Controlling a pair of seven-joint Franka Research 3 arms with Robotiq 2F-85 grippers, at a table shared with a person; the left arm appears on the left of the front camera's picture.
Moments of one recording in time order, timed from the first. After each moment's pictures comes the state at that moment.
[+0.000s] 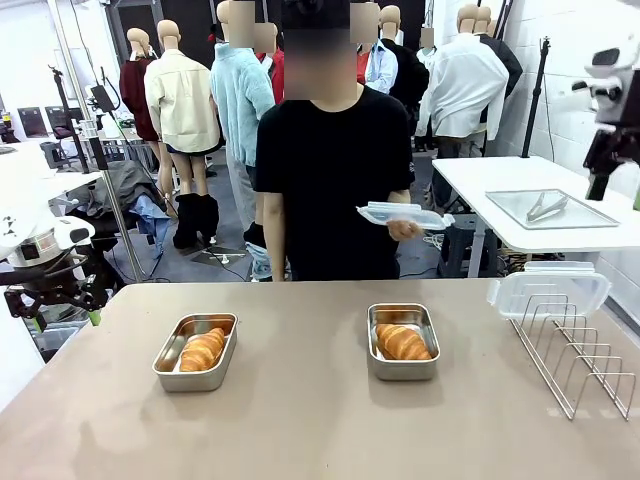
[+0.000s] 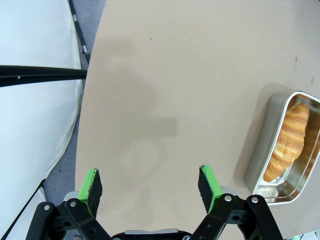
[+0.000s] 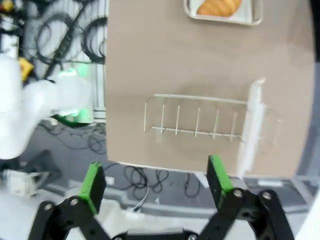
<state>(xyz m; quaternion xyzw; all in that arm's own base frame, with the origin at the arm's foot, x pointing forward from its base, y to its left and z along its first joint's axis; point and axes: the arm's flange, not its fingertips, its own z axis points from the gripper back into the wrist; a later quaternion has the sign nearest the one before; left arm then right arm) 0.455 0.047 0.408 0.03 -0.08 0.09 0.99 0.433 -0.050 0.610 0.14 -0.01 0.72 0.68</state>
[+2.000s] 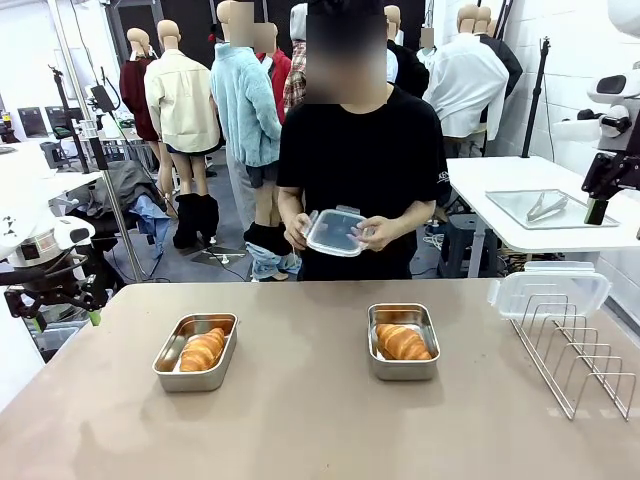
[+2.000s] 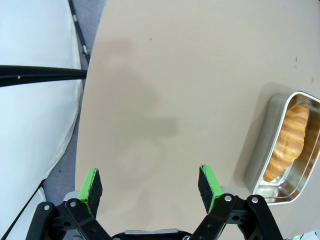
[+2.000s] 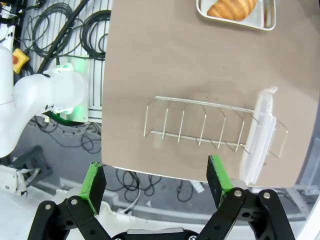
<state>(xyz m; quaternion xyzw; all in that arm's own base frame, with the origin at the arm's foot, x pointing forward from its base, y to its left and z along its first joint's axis) 0.455 0.047 0.408 0.03 -0.08 0.09 0.99 0.423 -0.051 0.591 0.14 -0.02 0.73 0.67</state>
